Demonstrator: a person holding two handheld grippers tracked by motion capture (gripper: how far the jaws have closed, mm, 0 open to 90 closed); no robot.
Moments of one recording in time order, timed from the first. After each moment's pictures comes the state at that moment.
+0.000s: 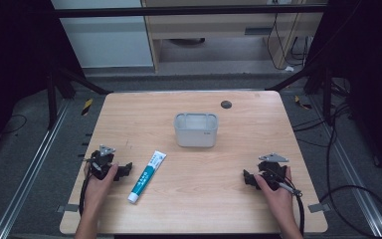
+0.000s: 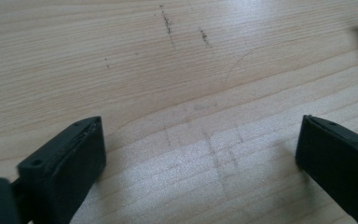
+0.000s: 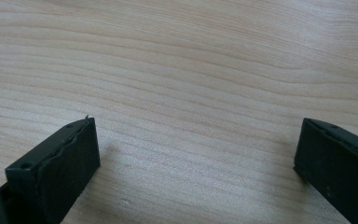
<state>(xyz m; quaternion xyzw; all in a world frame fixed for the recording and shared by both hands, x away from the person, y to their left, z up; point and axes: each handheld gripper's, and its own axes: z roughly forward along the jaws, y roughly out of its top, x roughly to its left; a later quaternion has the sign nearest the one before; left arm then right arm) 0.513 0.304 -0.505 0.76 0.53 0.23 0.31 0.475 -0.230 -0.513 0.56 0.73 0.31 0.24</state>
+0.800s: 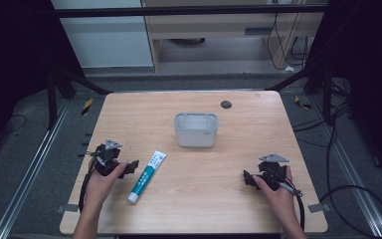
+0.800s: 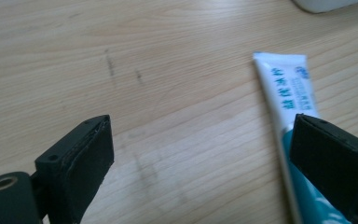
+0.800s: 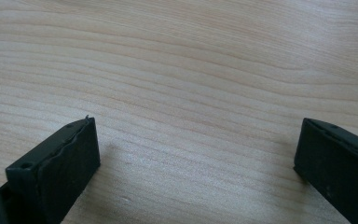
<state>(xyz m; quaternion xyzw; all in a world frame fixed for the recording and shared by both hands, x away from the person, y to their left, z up) 0.505 0.267 -0.451 0.79 0.49 0.19 0.31 0.474 -0.231 -0.513 0.55 0.74 0.31 0.24</state>
